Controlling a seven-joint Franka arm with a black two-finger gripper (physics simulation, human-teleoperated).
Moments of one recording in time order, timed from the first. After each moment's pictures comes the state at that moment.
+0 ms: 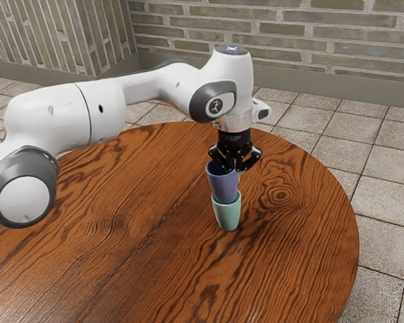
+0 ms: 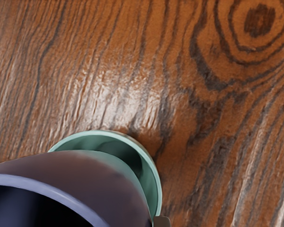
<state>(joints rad) -0.13 0.69 -0.29 -1.16 0.22 1.81 -0.70</state>
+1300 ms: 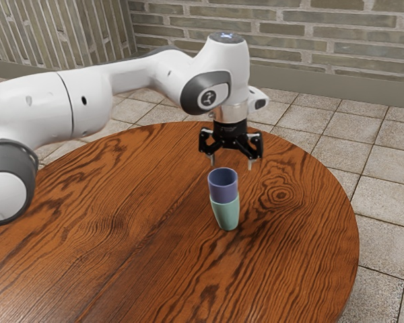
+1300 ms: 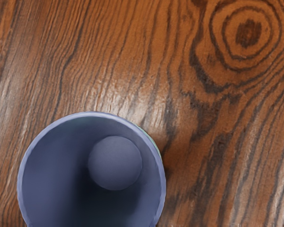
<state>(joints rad) -0.13 0.55 -0.29 -1.27 0.24 1.83 -0.70</state>
